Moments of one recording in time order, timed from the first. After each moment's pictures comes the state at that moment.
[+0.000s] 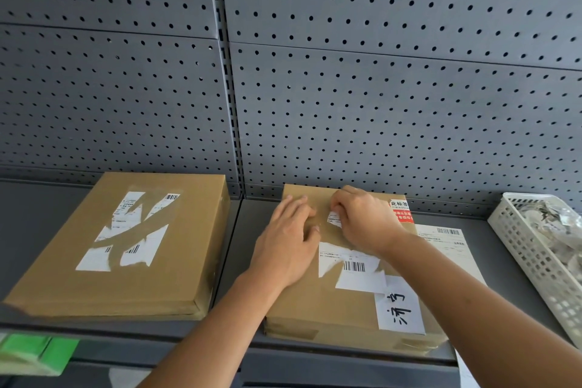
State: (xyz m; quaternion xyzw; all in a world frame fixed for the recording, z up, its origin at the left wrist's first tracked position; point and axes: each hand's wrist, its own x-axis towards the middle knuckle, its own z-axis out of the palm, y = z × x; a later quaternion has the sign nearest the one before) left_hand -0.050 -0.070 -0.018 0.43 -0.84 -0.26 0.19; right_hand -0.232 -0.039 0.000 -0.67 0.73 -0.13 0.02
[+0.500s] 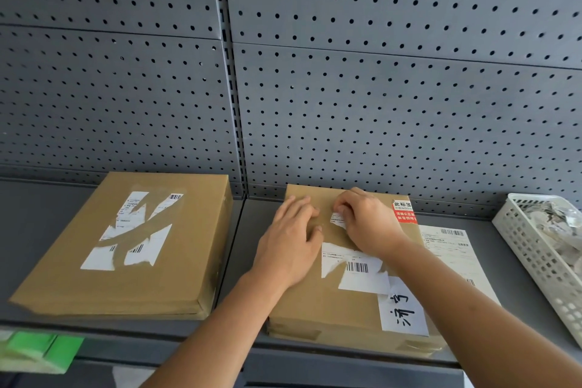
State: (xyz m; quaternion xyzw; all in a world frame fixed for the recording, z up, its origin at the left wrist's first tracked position) left_hand -0.049 -0.069 -0.018 0.43 -0.85 -0.26 0.19; right_hand -0.232 -0.037 -0.009 -0.63 0.74 -0.21 0.05
